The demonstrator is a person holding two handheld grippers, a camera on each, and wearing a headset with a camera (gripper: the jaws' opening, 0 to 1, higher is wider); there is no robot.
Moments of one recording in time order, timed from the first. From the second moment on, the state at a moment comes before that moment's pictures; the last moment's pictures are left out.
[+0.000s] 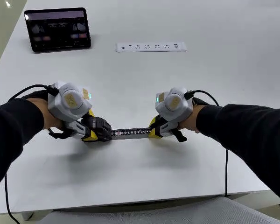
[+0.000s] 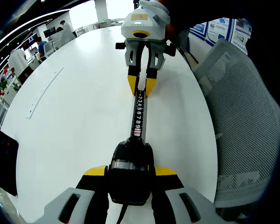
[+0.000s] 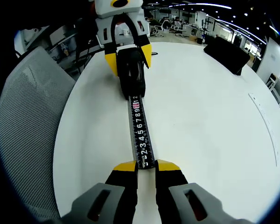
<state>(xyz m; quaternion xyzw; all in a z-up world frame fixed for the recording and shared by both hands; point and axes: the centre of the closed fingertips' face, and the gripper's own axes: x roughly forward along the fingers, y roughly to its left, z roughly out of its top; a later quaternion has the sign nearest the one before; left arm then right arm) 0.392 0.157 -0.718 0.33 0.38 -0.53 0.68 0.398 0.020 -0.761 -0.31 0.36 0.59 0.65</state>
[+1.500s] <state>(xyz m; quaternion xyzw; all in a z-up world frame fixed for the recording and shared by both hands) 0.392 0.157 -0.718 0.32 0.38 -0.53 0.69 0.397 -0.025 -0.760 -0.30 0.36 0.58 0.67</state>
